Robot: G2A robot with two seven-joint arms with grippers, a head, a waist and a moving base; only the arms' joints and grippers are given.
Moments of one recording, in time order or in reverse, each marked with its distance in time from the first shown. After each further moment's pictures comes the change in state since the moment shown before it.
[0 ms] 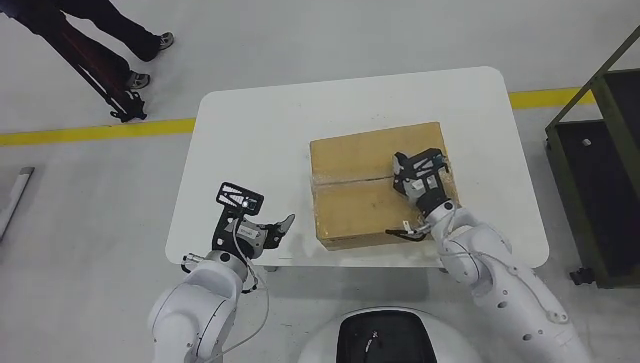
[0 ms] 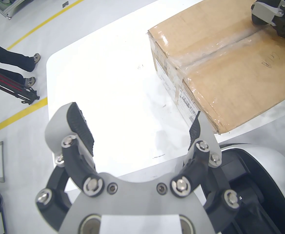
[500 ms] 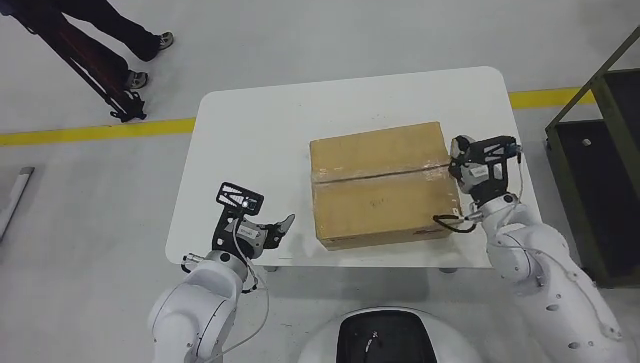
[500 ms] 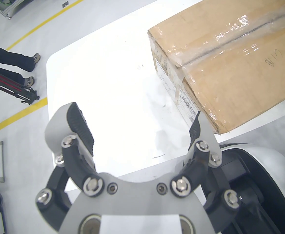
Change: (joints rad) left arm 0.000 0.000 0.000 0.000 0.000 0.000 0.000; right arm -0.103 0.029 0.233 -0.121 0.063 -0.006 -0.005
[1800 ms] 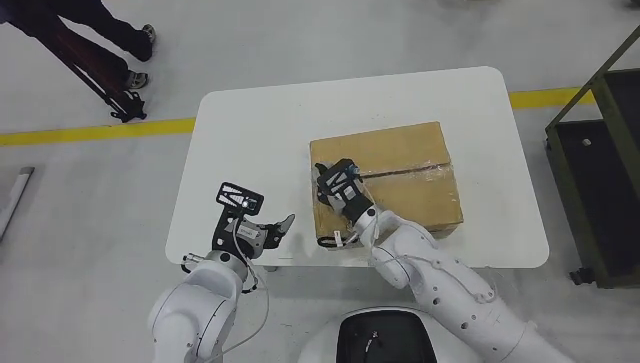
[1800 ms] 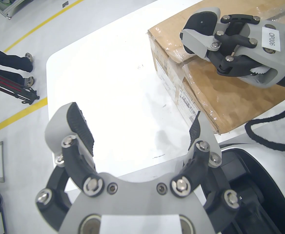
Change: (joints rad) left arm 0.000 0.000 0.000 0.000 0.000 0.000 0.000; right arm 0.335 -0.150 -0.595 0.284 -0.056 0.088 -0.059
